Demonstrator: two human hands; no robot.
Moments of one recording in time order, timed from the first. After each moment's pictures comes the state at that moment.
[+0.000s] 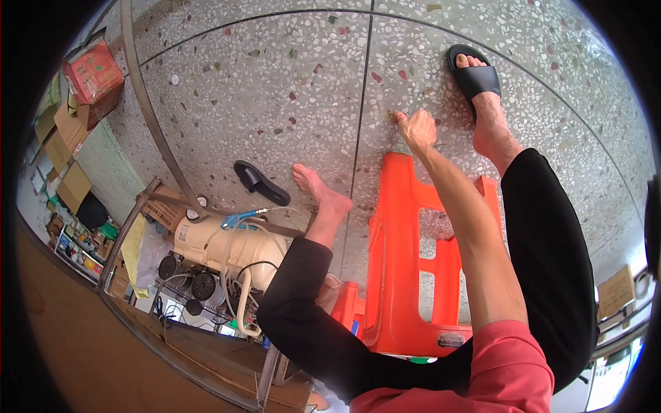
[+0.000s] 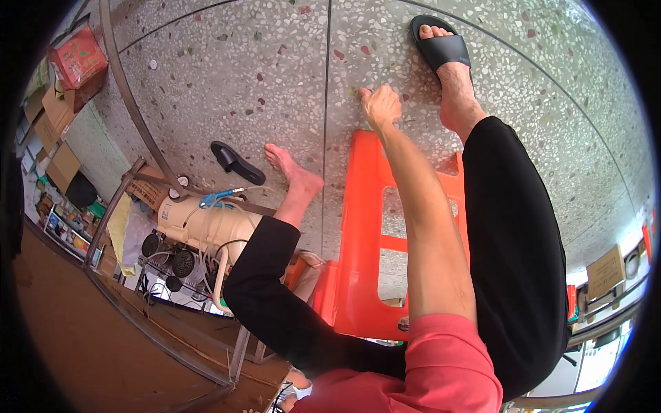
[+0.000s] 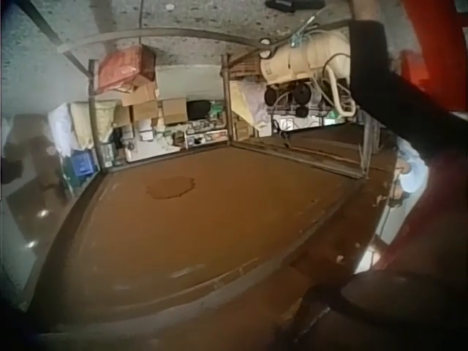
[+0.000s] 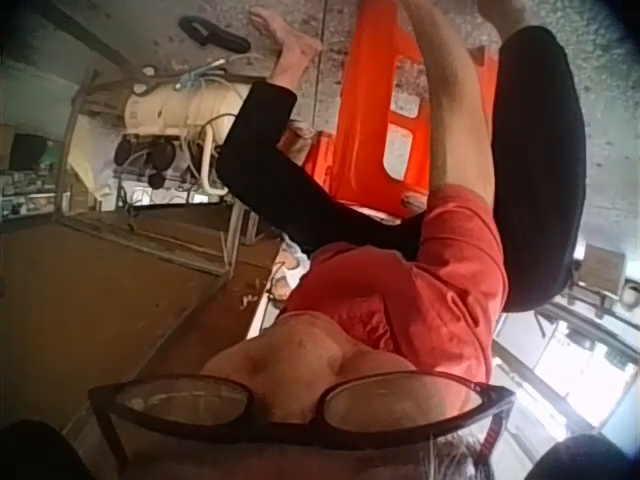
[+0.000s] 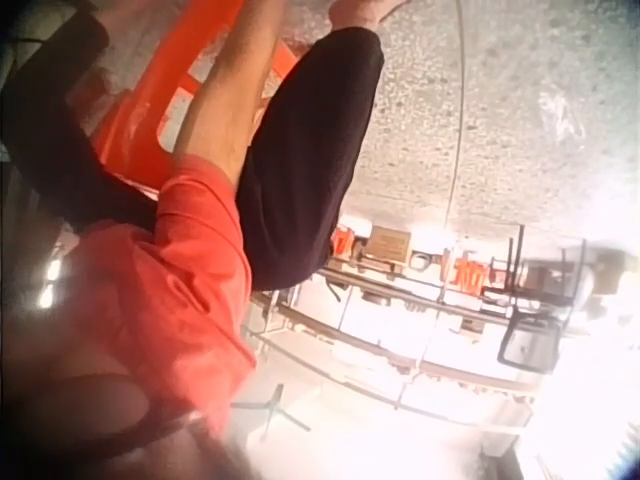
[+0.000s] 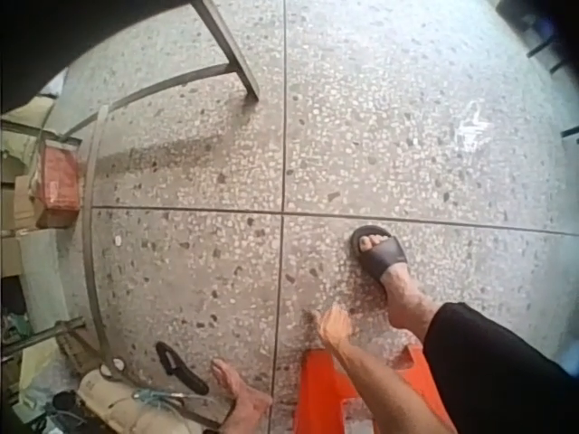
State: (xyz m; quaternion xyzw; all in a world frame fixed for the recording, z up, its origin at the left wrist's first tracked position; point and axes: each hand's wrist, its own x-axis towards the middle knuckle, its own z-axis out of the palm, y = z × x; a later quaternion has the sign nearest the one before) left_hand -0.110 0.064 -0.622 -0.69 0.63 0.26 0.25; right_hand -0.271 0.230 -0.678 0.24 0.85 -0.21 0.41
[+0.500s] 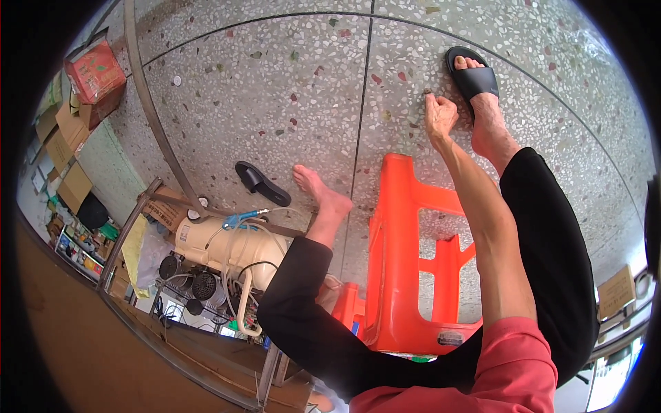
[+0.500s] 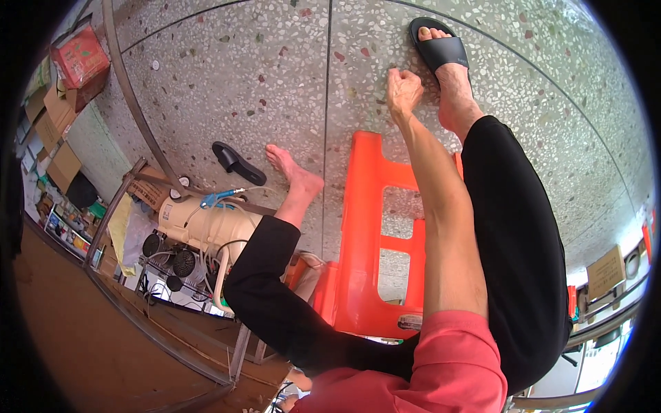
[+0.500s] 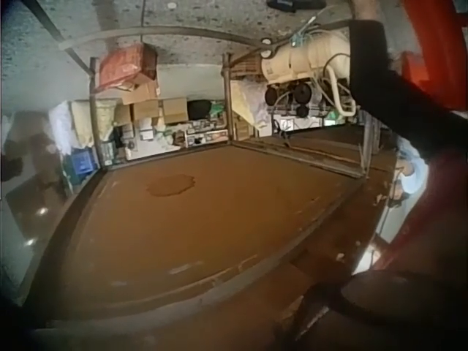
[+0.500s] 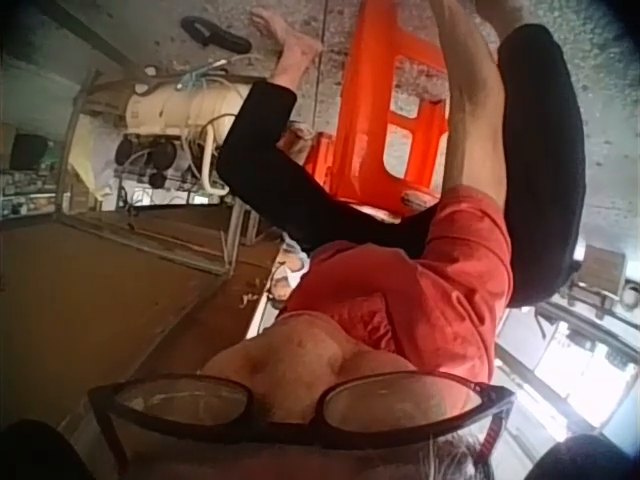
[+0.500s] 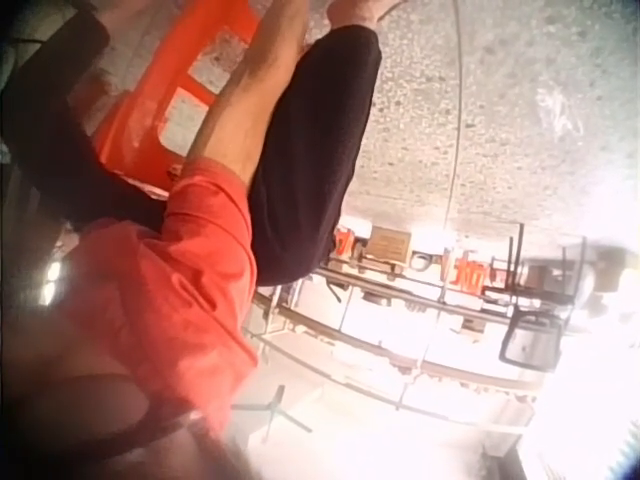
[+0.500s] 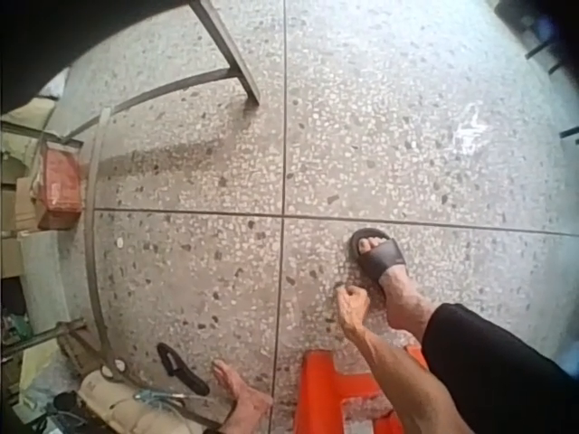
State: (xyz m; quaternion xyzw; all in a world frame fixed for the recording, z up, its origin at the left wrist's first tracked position) left_hand -0.110 0.066 -0.614 -0.64 0.66 0.21 0.32; right_hand -0.302 0.264 -0.690 0.35 0.82 -0.35 0.29
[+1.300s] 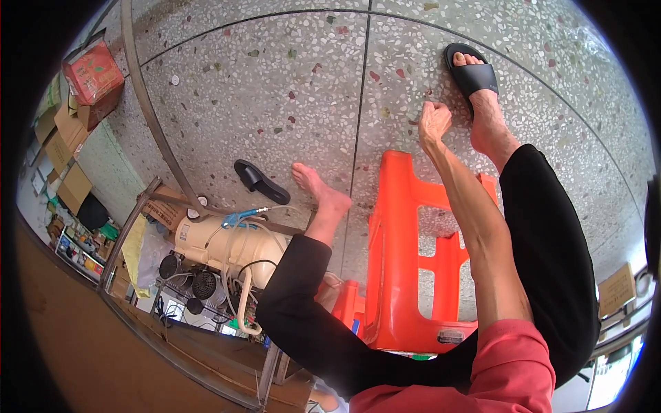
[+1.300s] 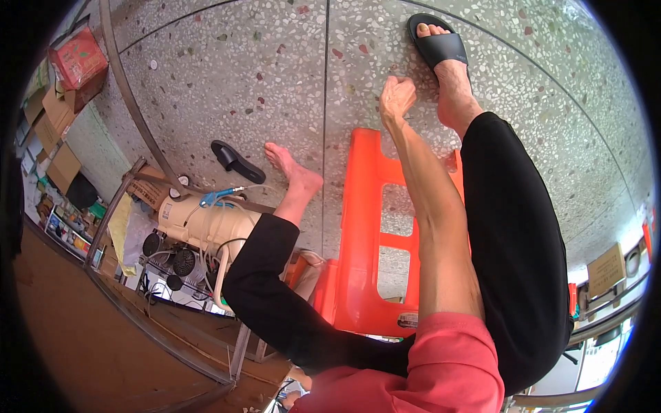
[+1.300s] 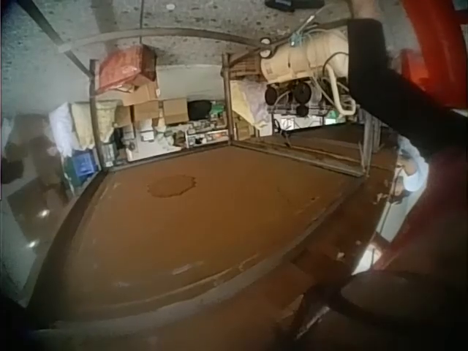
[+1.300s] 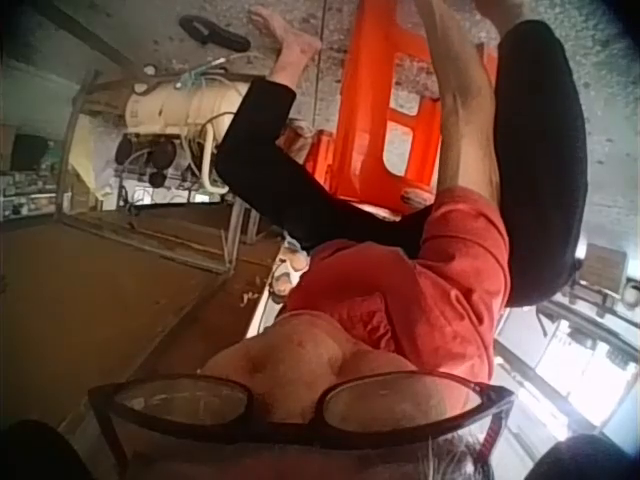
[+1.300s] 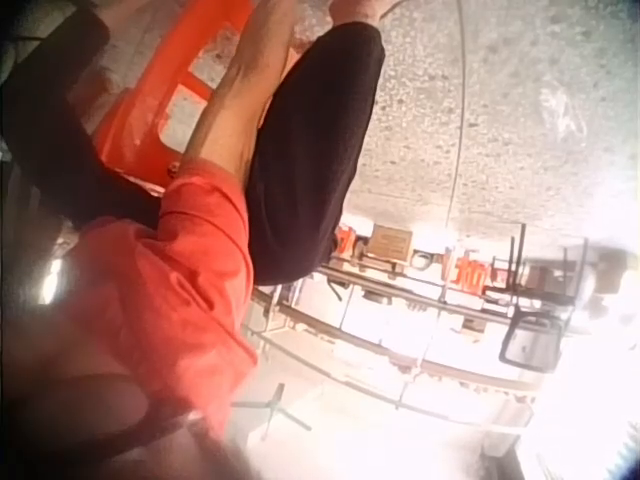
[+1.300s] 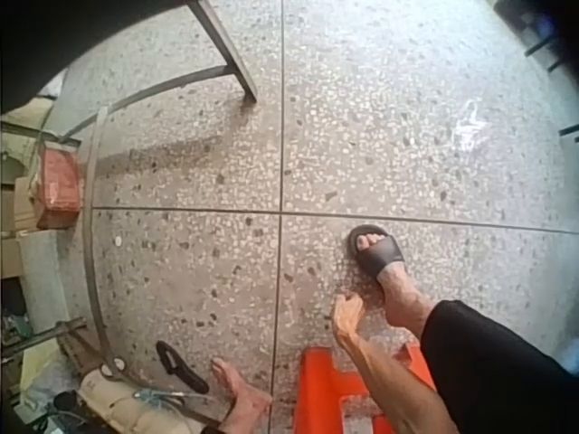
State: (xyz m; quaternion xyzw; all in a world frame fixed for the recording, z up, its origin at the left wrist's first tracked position) left_hand -0.105 0.064 -0.615 -0.67 0.63 0.28 0.26; right_hand -0.267 0.253 -0.701 0.38 0.82 -0.37 0.22
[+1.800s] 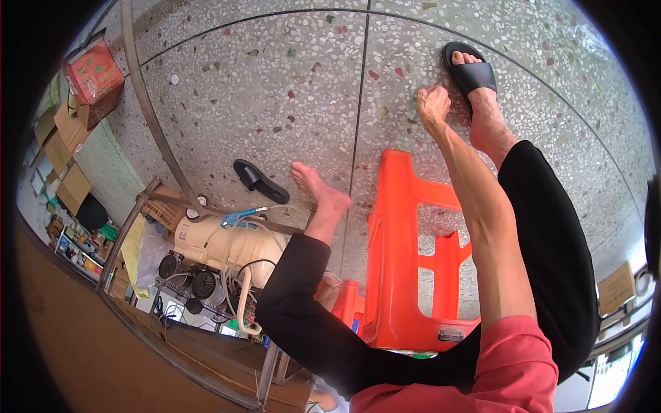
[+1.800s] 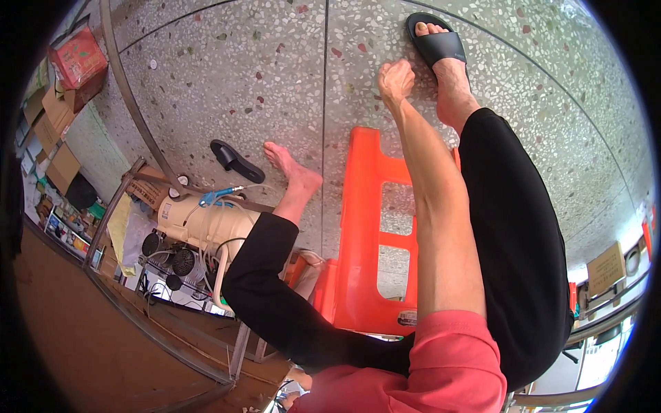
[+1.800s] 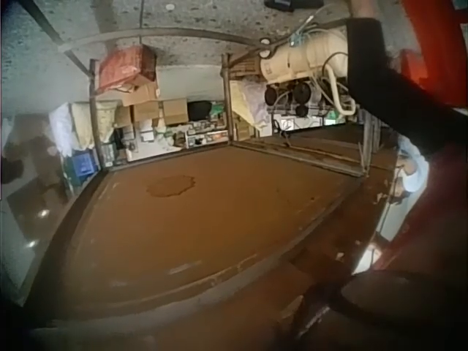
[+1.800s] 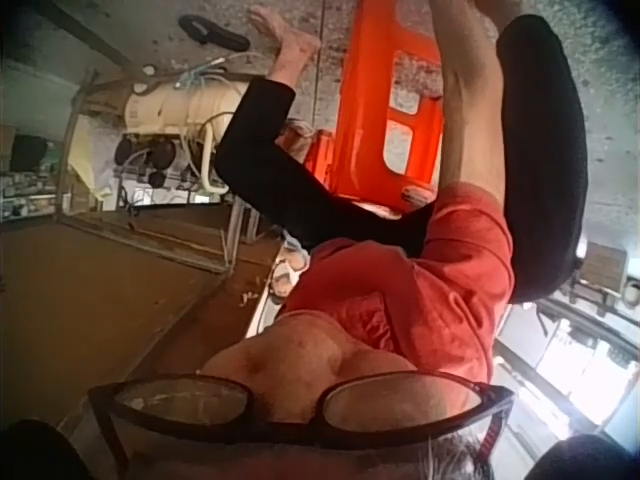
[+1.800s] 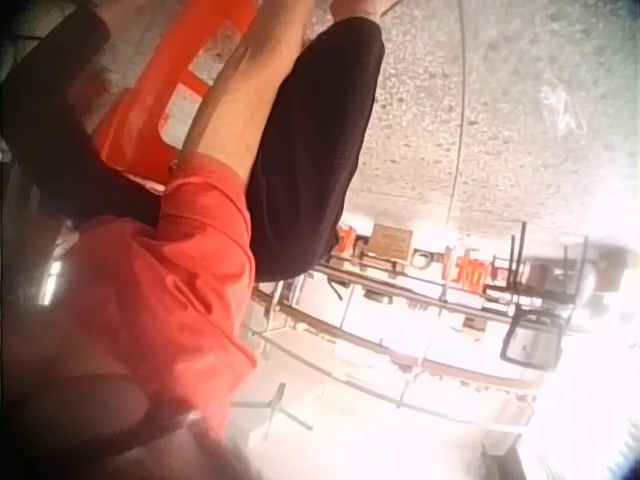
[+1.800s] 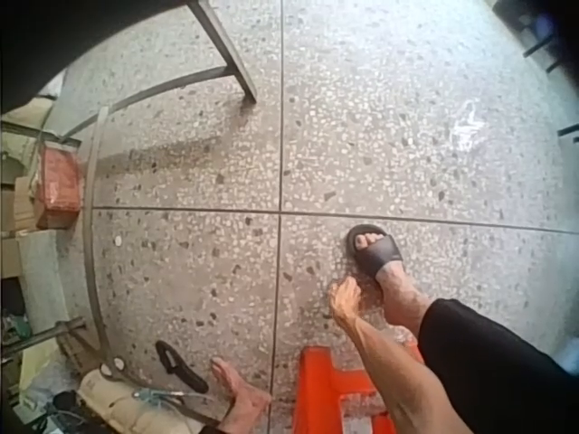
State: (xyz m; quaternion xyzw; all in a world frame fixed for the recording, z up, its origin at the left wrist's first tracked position) left_hand -0.106 0.065 -0.616 -0.65 0.66 0.26 0.28; right_hand -0.312 0.253 -0.694 0.30 0.86 -0.29 0.28
